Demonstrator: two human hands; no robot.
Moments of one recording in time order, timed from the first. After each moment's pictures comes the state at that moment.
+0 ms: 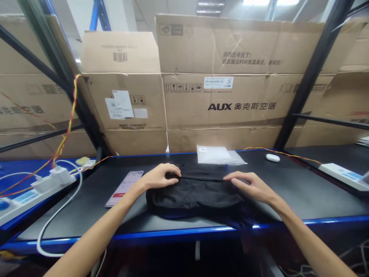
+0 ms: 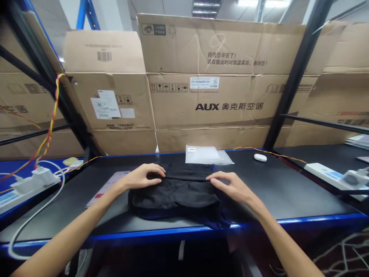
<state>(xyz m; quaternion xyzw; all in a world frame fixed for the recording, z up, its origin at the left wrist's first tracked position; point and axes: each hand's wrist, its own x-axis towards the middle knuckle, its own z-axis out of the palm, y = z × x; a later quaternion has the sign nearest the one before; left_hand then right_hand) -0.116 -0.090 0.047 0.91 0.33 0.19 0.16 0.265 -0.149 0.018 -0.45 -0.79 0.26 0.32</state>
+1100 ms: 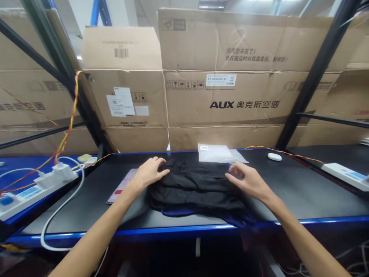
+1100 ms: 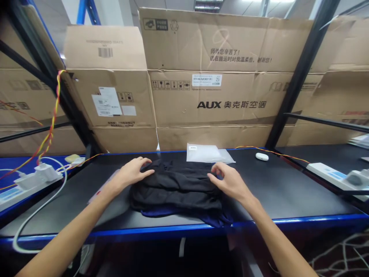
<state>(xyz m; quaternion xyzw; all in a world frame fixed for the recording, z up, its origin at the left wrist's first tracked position) -0.140 -0.091 0.039 0.80 0.58 0.17 -0.03 0.245 -0.142 0.017 -0.53 -0.77 0.08 0.35</state>
